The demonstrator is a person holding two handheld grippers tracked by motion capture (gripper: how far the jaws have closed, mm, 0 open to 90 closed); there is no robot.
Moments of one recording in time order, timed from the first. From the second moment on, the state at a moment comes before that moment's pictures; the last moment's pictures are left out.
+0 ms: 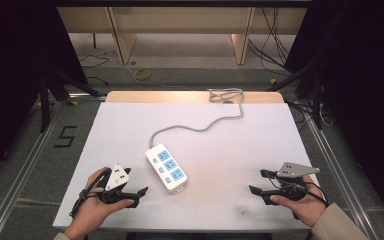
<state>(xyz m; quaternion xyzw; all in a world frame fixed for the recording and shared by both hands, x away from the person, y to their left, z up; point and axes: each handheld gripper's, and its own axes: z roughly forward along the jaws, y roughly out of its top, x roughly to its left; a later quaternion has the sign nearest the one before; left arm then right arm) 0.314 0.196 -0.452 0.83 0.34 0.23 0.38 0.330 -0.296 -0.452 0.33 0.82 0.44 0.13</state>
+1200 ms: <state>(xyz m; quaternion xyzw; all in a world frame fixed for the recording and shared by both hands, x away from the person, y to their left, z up) 0.327 0.193 -0.432 0.82 0.38 0.24 0.35 0.330 -0.296 -0.453 0.33 0.82 0.44 0.13</state>
